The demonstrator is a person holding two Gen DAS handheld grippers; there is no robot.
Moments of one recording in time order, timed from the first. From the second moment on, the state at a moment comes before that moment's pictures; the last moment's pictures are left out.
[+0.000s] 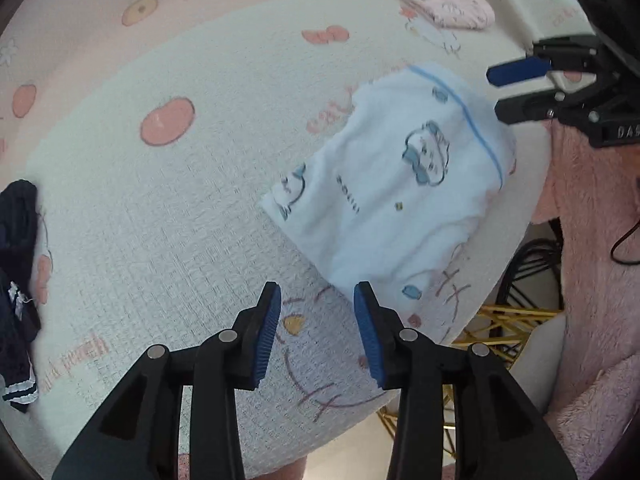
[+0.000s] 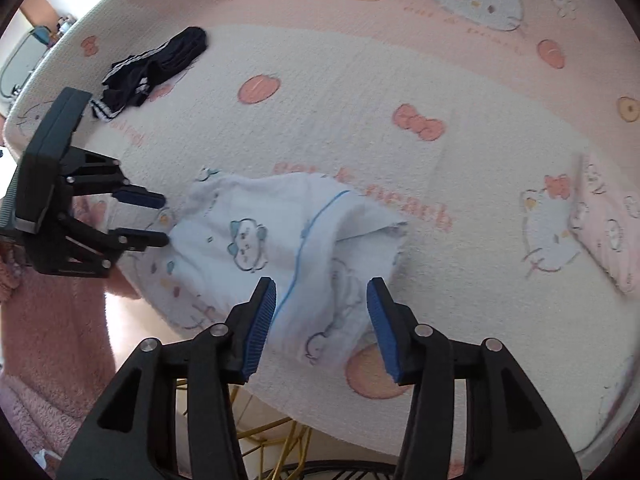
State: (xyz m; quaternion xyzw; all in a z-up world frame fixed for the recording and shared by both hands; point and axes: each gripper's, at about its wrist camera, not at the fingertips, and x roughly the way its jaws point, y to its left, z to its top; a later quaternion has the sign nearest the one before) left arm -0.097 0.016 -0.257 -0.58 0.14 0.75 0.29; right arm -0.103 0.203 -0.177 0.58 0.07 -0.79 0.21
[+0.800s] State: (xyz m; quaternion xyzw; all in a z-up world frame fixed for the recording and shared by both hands) left arm -0.078 0.059 -0.267 -0.57 0.16 0.76 0.26; right arm -0.090 0.163 -0.146 0.55 0.17 -0.80 0.20
